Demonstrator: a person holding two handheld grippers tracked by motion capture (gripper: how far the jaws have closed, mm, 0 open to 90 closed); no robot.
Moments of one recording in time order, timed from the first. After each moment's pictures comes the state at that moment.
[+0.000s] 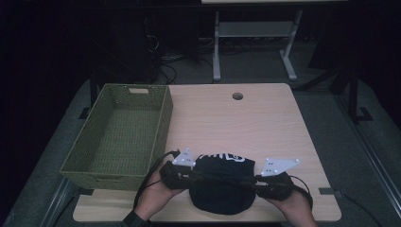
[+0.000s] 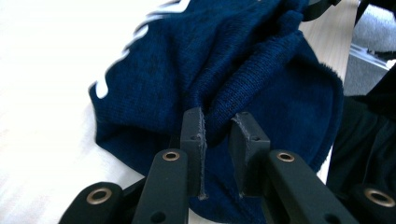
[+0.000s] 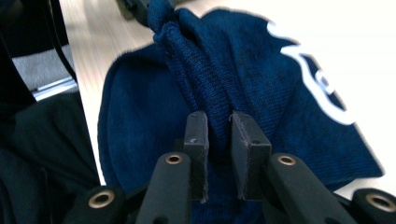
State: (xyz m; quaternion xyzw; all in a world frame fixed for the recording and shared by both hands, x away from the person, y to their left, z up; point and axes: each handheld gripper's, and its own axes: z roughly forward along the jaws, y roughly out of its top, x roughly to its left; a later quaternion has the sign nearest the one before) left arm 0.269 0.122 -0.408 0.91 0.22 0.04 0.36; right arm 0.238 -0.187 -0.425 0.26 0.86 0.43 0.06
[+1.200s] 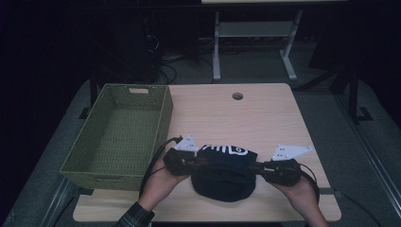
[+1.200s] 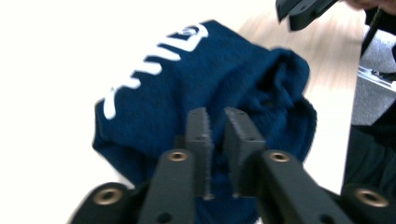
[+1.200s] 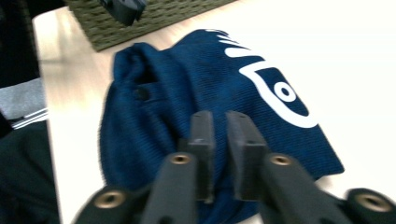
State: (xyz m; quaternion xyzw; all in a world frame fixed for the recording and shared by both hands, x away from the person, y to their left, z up) left arm 0.299 0.110 -0.378 0.89 0.23 0.06 0.39; right arm 0.271 -0.214 -0.413 0.29 0.84 0.46 0.08
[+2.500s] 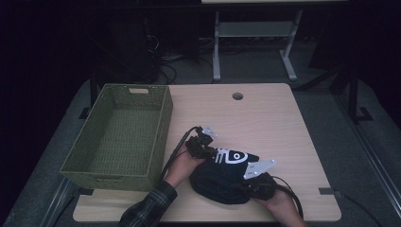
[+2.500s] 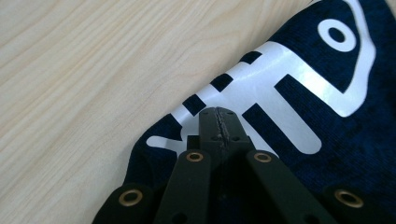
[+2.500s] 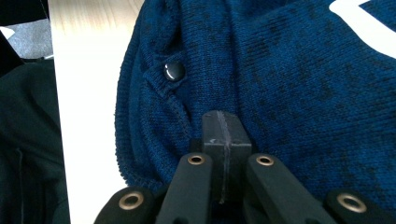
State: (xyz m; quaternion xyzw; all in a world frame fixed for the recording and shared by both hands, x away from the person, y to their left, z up) left arm 0.372 0.062 -0.440 0.91 0.26 0.04 0.32; right arm 0.255 -0.158 -0.463 0.24 0.89 0.39 0.02
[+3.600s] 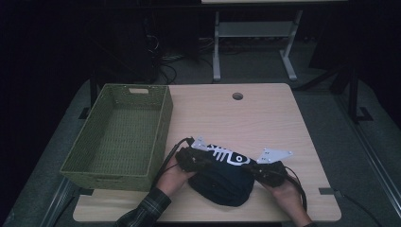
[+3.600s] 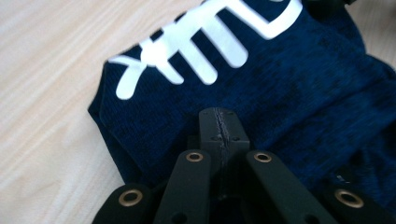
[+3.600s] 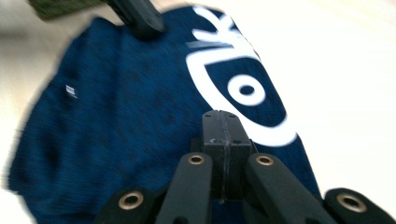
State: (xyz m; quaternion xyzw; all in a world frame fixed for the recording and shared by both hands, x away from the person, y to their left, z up) left arm 0.327 0.089 -0.433 0.92 0.24 0.04 0.32; right arm 0.279 -0.188 -0.450 0.31 0.85 0.41 0.12
